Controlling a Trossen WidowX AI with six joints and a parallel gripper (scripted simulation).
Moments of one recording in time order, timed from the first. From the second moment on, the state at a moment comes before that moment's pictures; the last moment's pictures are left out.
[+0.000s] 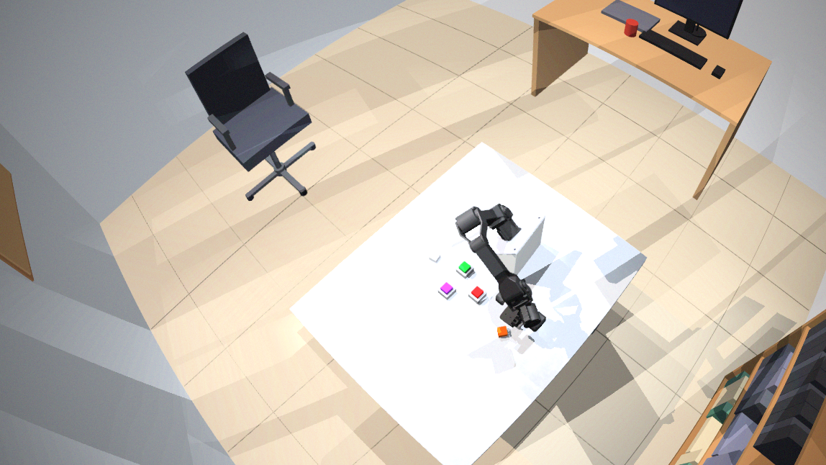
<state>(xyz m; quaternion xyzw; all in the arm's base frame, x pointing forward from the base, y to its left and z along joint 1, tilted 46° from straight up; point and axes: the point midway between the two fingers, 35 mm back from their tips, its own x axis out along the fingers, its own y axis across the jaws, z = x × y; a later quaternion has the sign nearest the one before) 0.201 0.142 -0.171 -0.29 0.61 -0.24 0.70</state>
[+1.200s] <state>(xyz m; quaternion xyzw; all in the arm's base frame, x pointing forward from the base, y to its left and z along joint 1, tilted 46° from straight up) 0.280 0.103 0.036 -0.28 0.61 -0.22 0.71</state>
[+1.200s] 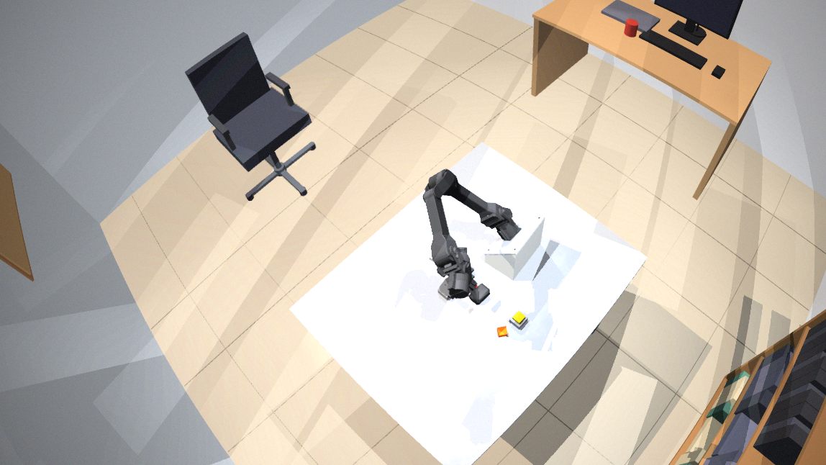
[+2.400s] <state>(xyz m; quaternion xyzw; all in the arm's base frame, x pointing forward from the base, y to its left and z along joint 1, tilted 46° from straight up) 0.294 -0.032 0.040 -0.30 0.60 -0.24 0.70</state>
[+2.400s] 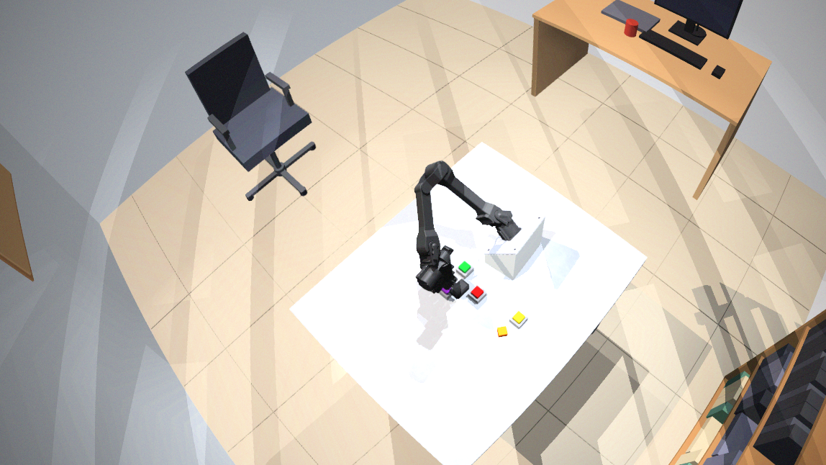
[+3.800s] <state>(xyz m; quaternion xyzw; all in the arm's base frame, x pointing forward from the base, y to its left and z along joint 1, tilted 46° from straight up) 0.282 0.022 0.091 -0.31 0.60 -0.23 0.70</state>
